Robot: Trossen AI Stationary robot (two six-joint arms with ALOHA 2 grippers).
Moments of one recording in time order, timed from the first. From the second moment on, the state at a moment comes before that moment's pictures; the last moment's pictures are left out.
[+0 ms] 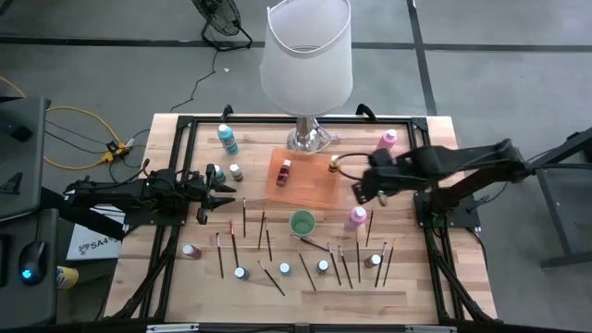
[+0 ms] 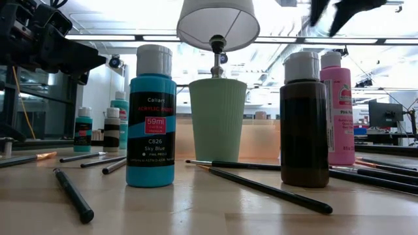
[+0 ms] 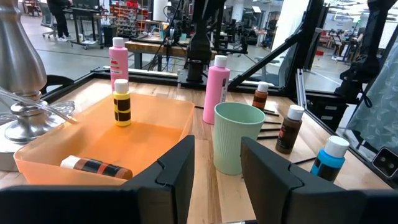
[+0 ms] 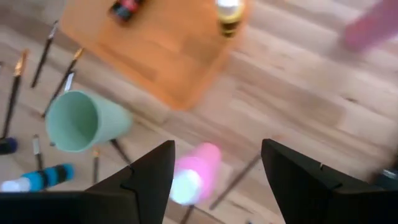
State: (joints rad) left arm 0.01 0.04 0.01 0.02 0.04 -0.11; right arm 0.19 1.31 1.43 -1.39 0.31 1.33
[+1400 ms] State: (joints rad) left arm 0.01 0.04 0.01 0.01 0.03 -0.19; right arm 0.60 1.68 1.37 -1.25 -0.08 2.31
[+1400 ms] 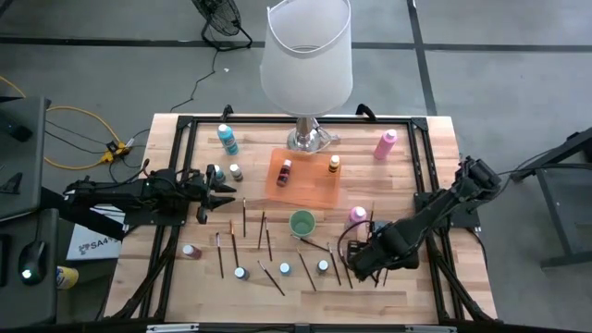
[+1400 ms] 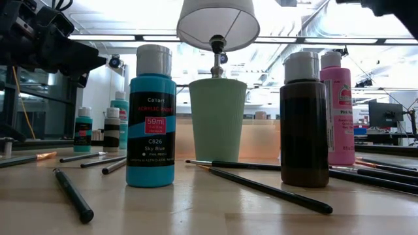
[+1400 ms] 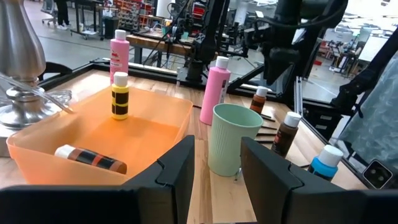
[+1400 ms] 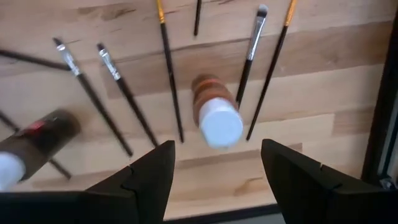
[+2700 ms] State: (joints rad) left arm 0.01 0.04 0.01 0.01 0.03 -0.19; right arm 0.60 1.66 1.22 -1.11 -0.13 2.28
